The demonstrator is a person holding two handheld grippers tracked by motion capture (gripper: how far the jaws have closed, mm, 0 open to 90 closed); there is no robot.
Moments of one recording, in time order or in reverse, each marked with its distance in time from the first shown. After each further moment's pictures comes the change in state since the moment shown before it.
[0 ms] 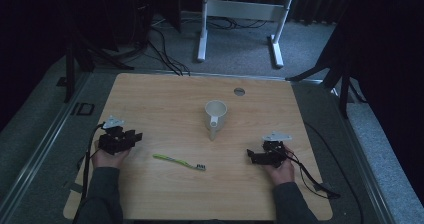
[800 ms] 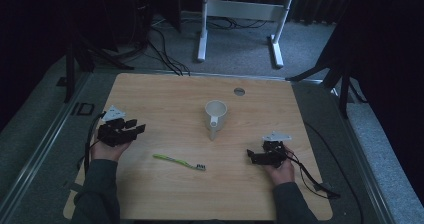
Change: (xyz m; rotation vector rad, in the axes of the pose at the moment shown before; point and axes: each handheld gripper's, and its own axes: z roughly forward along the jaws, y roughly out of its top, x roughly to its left) left arm -0.014 0.033 -0.012 -0.041 -0.041 0.112; right arm 0.000 0.000 0.000 0.002 0.002 -0.001
